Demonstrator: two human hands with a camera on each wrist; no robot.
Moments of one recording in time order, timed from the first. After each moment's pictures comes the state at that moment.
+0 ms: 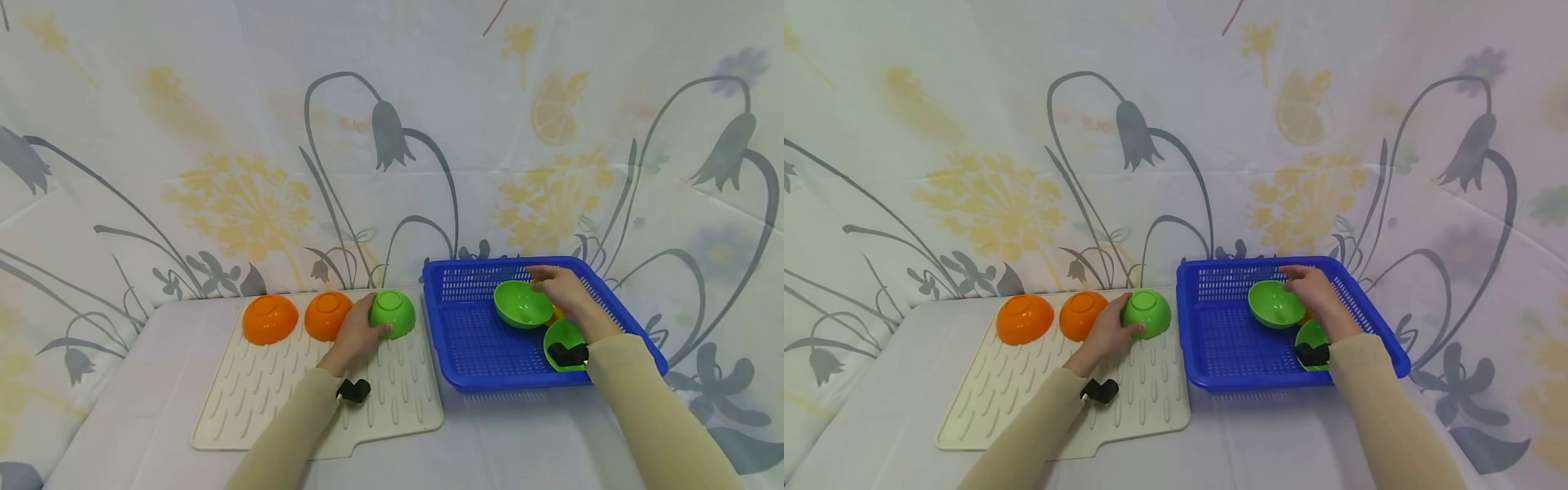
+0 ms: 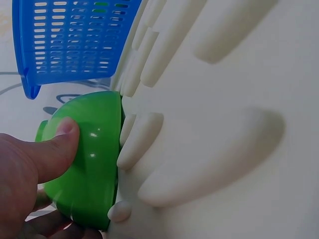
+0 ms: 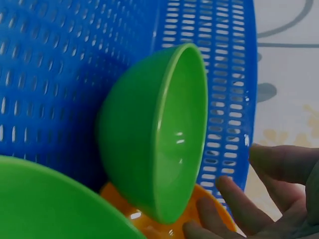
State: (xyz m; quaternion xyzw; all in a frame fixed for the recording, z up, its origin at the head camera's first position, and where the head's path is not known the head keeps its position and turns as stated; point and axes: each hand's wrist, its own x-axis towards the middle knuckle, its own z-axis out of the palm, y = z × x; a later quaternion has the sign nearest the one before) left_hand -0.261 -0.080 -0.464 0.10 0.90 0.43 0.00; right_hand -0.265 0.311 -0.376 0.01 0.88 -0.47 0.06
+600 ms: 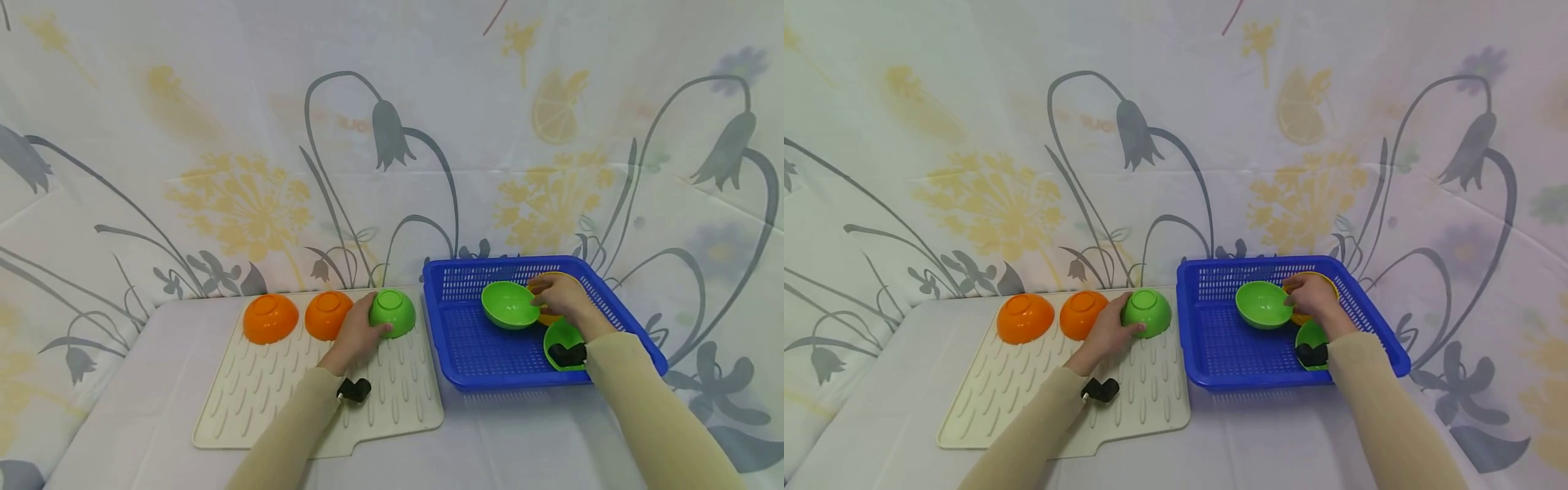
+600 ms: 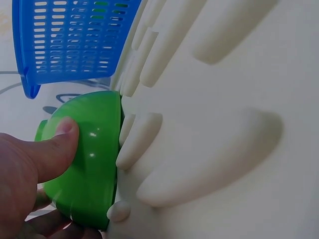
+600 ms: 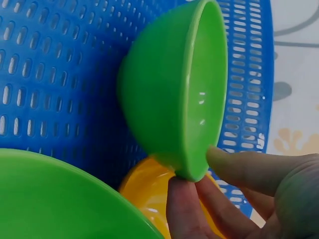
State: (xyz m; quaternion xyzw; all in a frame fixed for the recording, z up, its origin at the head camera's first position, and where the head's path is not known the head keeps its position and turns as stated) left_hand -0.261 -0.080 -0.465 0.10 0.90 0.43 0.00; right_hand -0.264 0.316 -0.388 0.03 0.89 -0.44 0.08
